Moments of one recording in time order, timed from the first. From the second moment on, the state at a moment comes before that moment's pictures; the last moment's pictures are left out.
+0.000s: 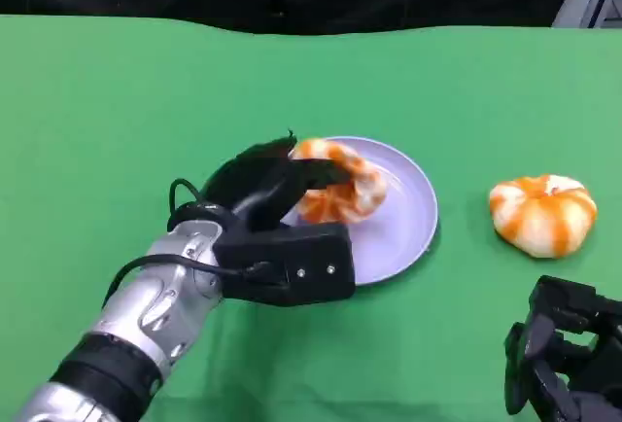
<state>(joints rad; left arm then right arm) -0.61 0.14 -0.48 0.60 0.63 -0.12 0.05 0.34 -0.14 -0.04 -0.36 0.34 0.05 0.40</state>
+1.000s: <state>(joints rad) -0.44 0.13 -0.32 0.32 0.35 -0.19 -0.06 0.34 -0.14 -0.03 -0.36 0.34 0.04 0.39</state>
